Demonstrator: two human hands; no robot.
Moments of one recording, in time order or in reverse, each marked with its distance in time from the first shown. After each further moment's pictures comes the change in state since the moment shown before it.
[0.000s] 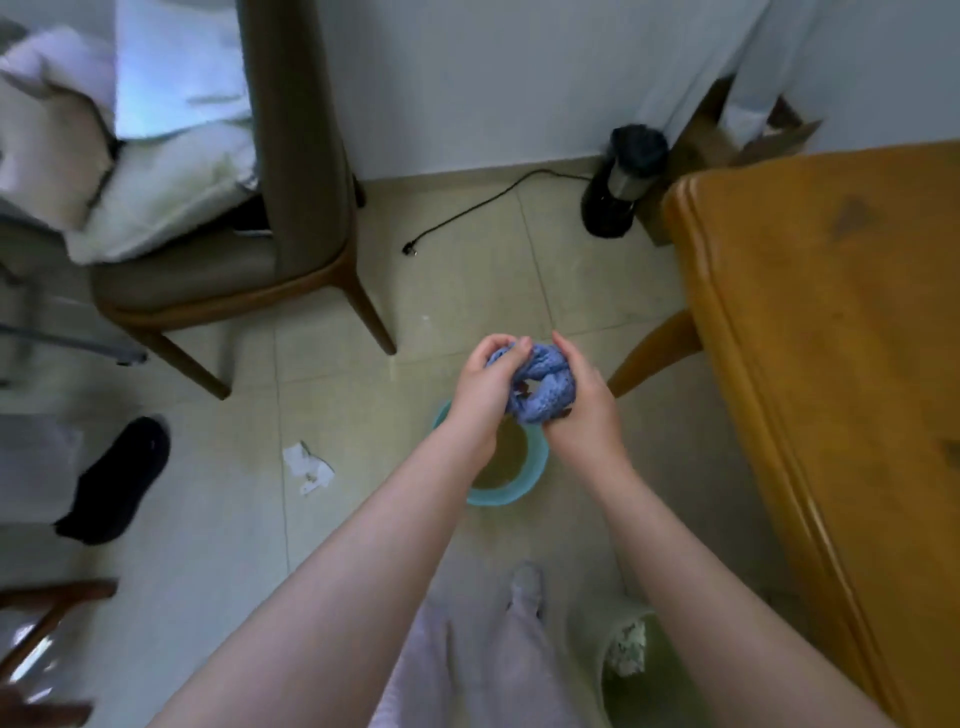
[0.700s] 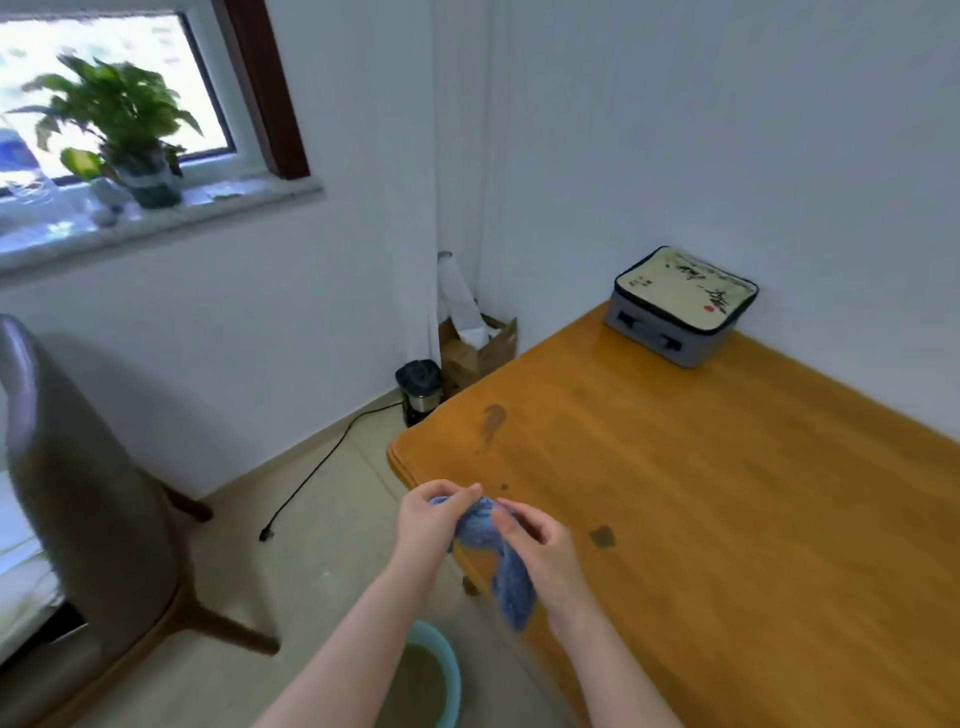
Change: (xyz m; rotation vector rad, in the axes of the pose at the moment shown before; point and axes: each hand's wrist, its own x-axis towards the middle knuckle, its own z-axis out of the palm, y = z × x) left_hand -0.105 0.097 0.234 0.597 -0.285 0.190; right_hand -0.072 -0.062 -0.255 0.765 0.336 0.166
